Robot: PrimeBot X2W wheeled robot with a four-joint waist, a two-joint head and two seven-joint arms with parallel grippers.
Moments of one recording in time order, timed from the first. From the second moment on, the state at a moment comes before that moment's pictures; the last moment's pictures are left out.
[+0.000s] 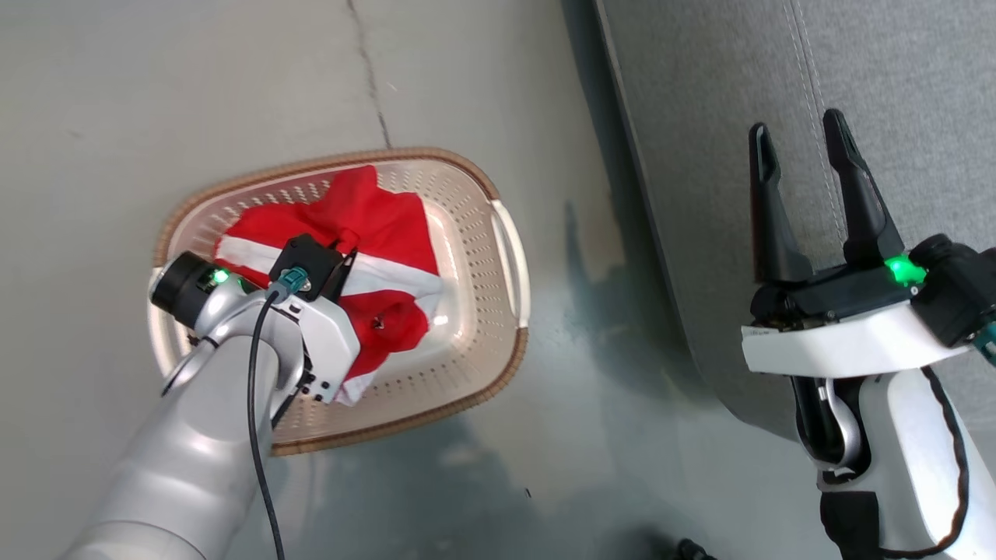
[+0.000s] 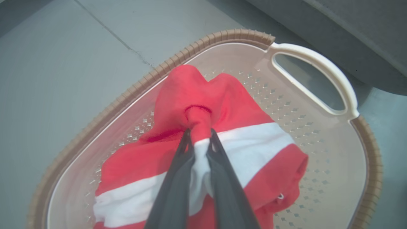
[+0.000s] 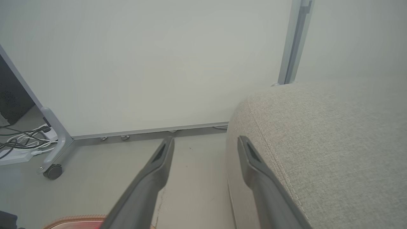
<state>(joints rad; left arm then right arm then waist) -0.86 0.13 -0.63 1.17 -0.13 -0.12 -0.26 -0.41 -0.05 0.16 0.03 0.28 0.13 -0.26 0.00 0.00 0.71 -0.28</state>
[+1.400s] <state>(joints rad) -0.28 0.08 -0.37 0.11 -0.32 -0.06 -0.22 -0.07 -0.05 0.10 0.07 0.19 0.13 -0.09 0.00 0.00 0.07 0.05</state>
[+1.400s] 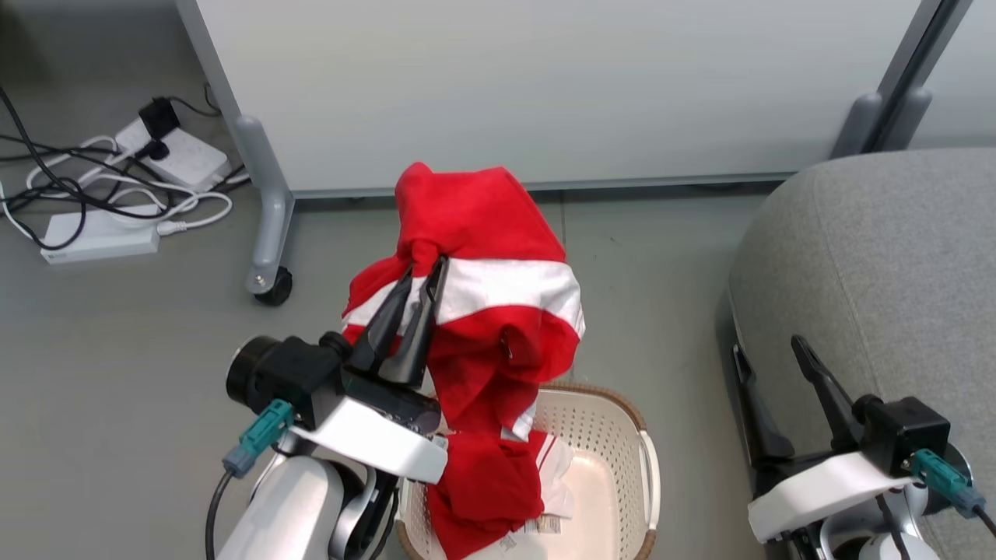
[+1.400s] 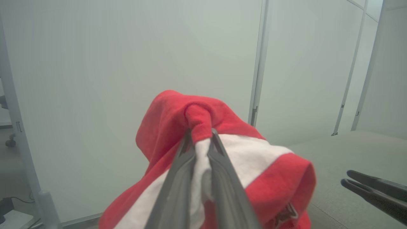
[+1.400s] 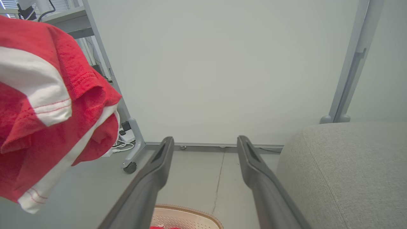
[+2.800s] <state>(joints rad) -0.19 0.11 -0.42 0.05 -0.34 -0.04 -0.17 -0.14 -0.05 0.49 -0.14 0.33 0.13 0.01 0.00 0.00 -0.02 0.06</state>
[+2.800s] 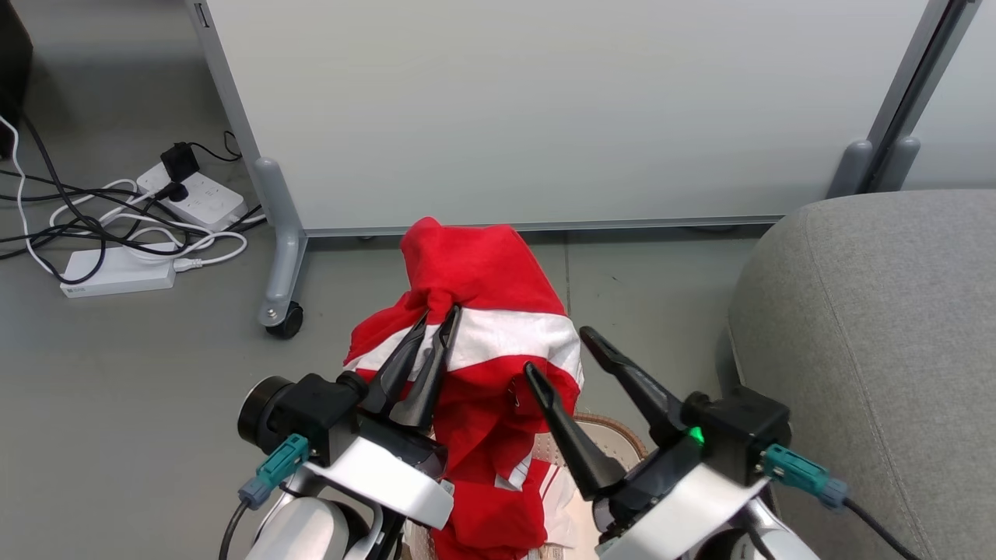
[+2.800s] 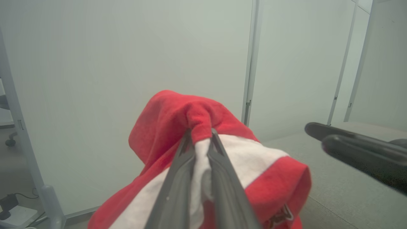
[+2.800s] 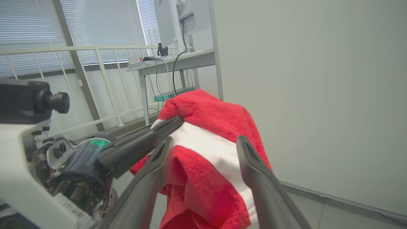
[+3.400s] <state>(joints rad) -0.21 0.10 -0.46 0.07 -0.35 -0.05 -0.18 -0.34 -0.05 0.68 0.23 0.37 0.13 -0.08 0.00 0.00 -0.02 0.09</state>
